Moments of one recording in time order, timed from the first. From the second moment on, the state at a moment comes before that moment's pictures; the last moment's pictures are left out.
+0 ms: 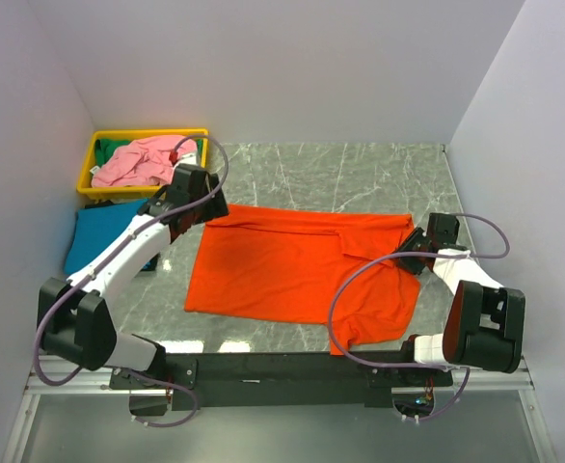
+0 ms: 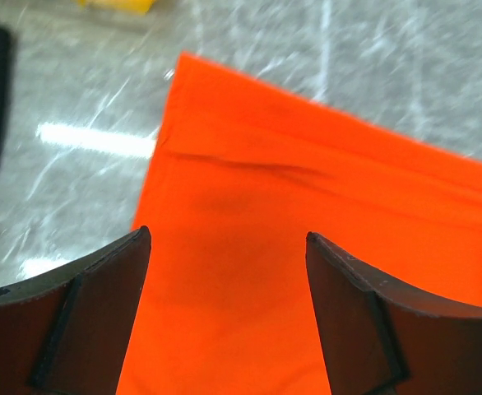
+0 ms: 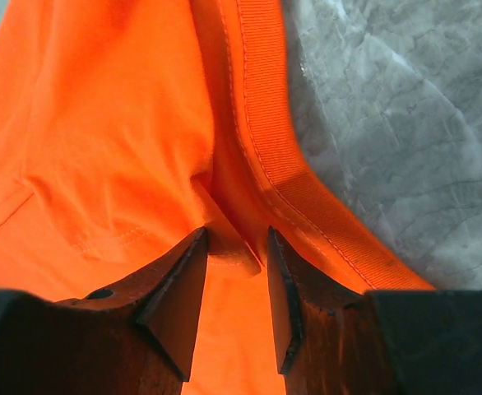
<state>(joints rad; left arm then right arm) -0.37 1.40 1.13 -0.45 -0.23 -0.54 -0.22 1.34 0.63 -0.28 -0.19 0.59</state>
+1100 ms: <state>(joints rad) -0.37 1.42 1.03 -0.43 -0.24 -0.51 -0.22 1.16 0.61 -0.41 -0.29 0.58</state>
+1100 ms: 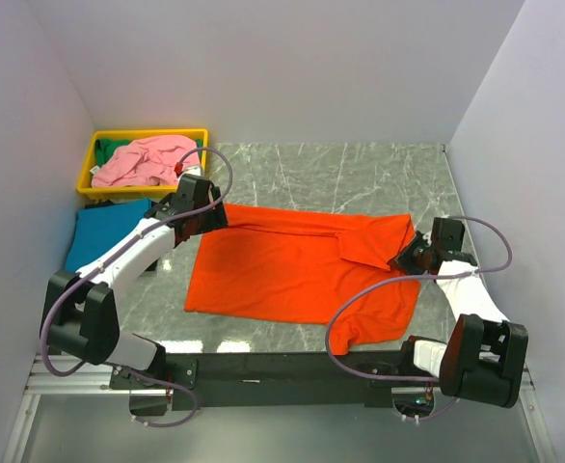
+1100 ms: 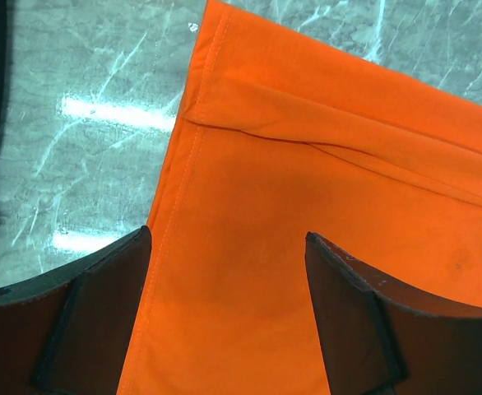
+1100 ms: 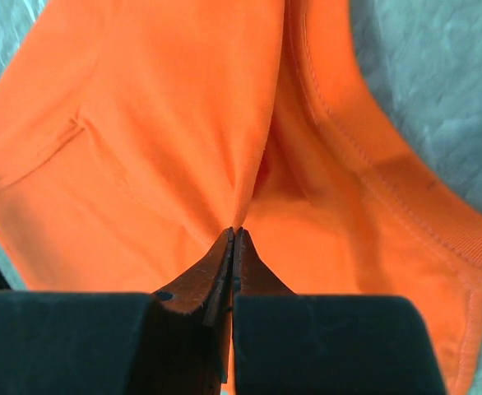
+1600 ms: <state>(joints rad) -0.37 1.45 1.03 -0.43 -0.24 -0.51 -0.23 1.07 0.61 -0.47 -0.33 0.61</state>
